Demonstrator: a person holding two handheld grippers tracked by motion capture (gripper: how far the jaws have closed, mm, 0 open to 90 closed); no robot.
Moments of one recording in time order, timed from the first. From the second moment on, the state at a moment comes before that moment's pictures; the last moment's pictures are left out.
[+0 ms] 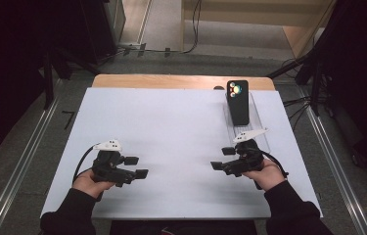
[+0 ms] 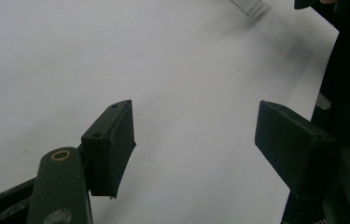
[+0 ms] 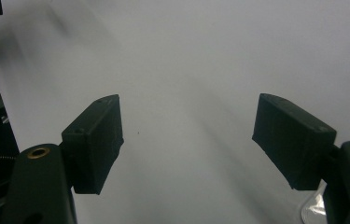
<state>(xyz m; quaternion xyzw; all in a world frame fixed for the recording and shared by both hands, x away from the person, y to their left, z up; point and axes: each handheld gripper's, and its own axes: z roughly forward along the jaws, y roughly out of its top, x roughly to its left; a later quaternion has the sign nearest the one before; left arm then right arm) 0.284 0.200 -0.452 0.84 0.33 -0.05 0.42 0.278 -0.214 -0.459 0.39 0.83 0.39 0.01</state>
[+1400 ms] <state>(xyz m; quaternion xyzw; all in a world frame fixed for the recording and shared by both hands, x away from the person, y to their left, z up) 0.279 0.205 -0.458 0.84 0.34 -0.05 0.41 0.252 -0.262 -0.479 0.43 0.83 0.36 0.01</state>
